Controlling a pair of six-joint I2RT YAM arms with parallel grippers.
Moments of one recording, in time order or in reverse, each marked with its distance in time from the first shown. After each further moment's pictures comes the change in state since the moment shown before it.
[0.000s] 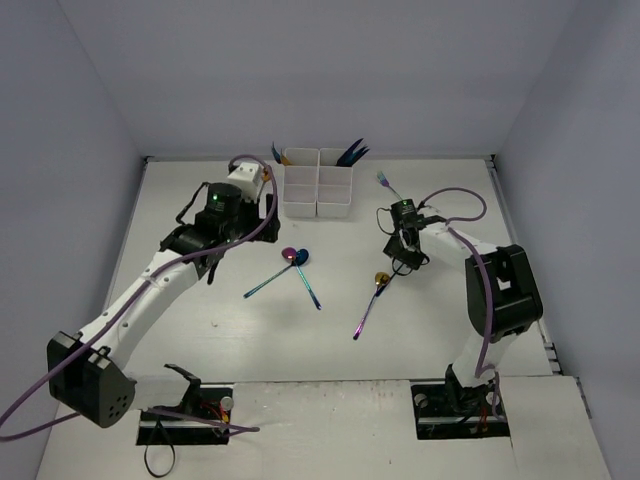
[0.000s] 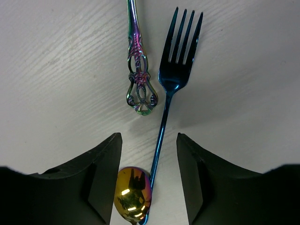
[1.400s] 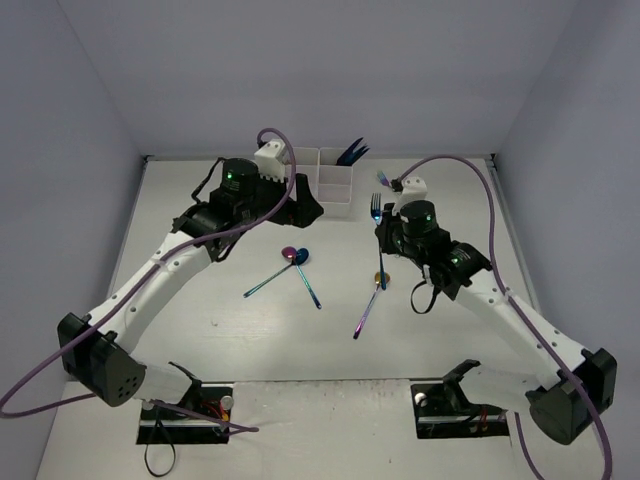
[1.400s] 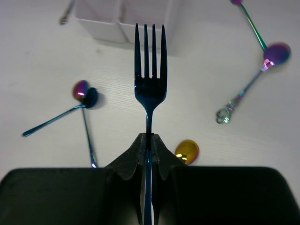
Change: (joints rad) left arm -0.090 0.083 0.187 -0.002 0.310 -0.134; right arm 0.264 -0.567 -0.050 0.097 -0.043 -0.472
